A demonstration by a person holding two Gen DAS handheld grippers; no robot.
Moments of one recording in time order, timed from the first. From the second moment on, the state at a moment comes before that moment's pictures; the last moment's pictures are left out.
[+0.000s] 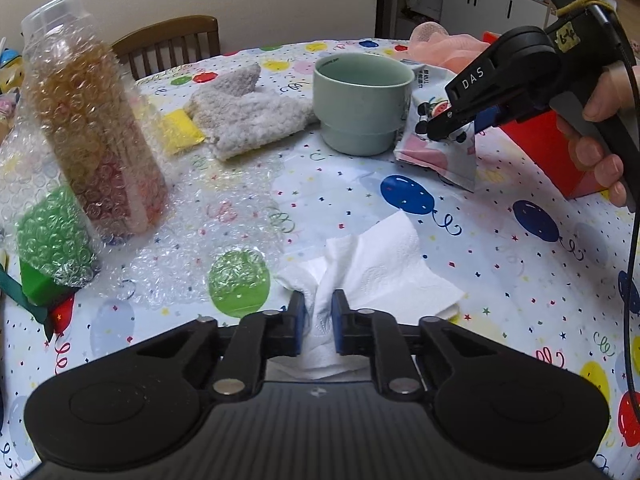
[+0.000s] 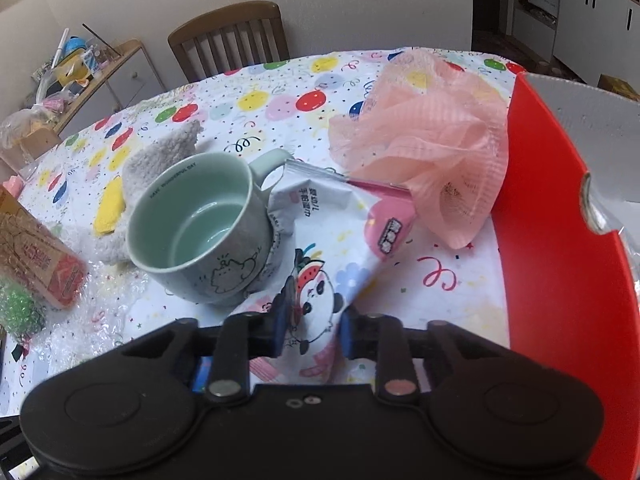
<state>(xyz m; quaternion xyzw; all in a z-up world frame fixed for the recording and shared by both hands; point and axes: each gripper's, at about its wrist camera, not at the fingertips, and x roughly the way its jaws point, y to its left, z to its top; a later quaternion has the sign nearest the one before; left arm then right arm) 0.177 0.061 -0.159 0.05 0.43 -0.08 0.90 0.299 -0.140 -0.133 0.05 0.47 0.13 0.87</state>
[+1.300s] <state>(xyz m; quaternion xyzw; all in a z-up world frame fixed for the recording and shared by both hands) 0.150 0.058 -0.089 -0.04 0.38 -0.05 0.92 0.186 -0.194 -0.035 0.06 0.46 0.30 0.84</state>
